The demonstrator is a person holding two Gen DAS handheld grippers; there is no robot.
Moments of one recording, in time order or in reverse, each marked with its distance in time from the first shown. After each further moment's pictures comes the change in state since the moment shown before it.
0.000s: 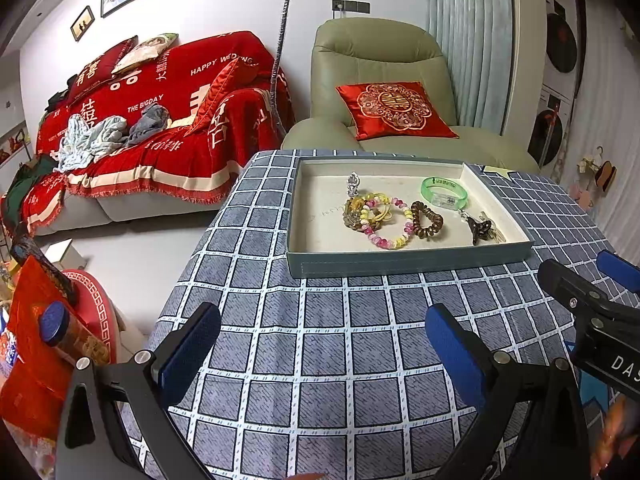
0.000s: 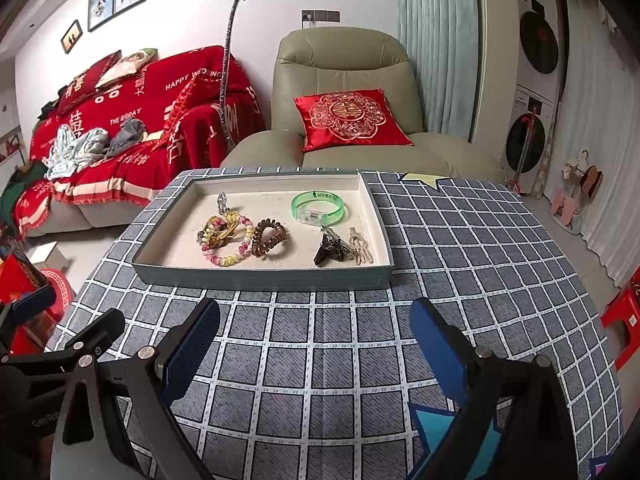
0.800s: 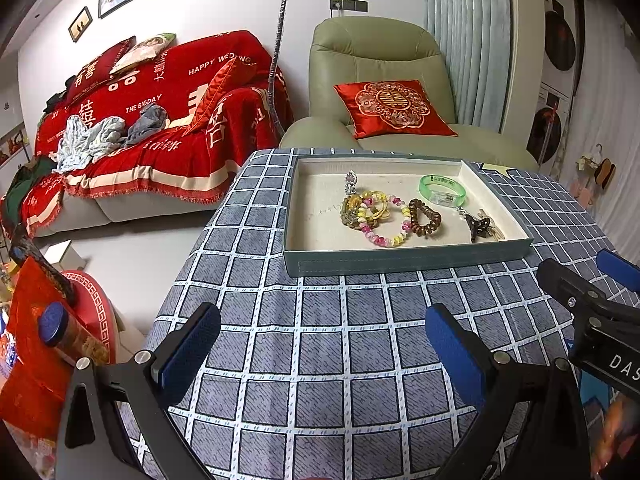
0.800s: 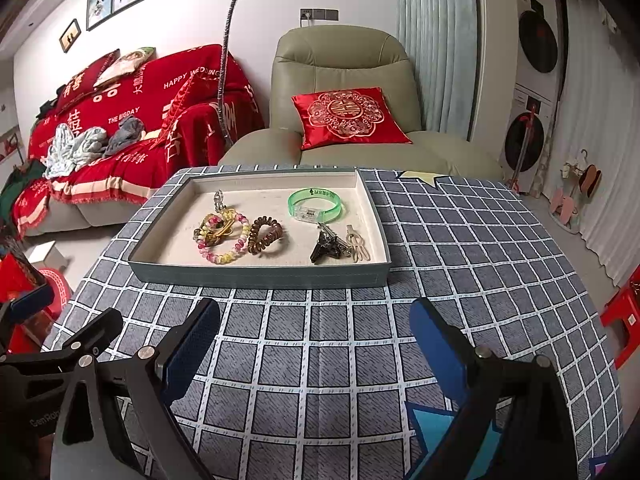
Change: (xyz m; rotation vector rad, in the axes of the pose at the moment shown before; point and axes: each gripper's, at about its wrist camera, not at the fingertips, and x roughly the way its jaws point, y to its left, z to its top) left arm 0.003 -0.002 -0.002 0.009 0.001 0.000; right arm 0.002 -0.002 -0.003 0.002 0.003 -0.003
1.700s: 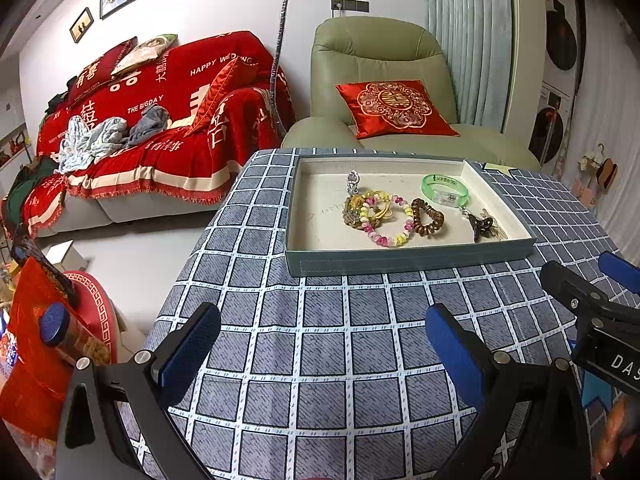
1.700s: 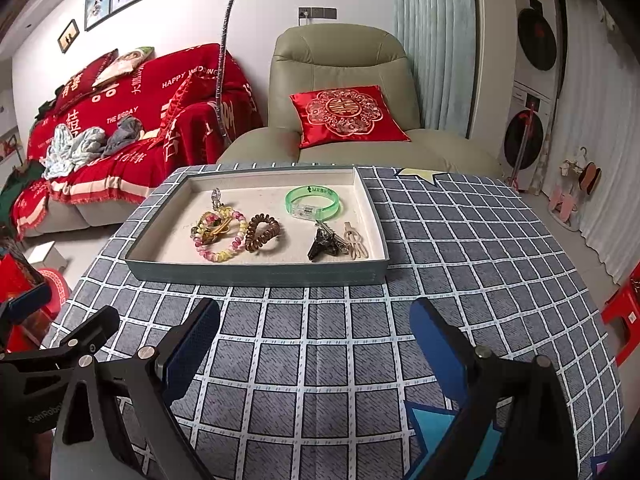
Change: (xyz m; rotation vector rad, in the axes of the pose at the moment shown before) left arm 0.002 0.003 -0.001 0.003 -0.004 0.008; right arm 0.000 -0.004 -0.001 0.003 0.001 -0.004
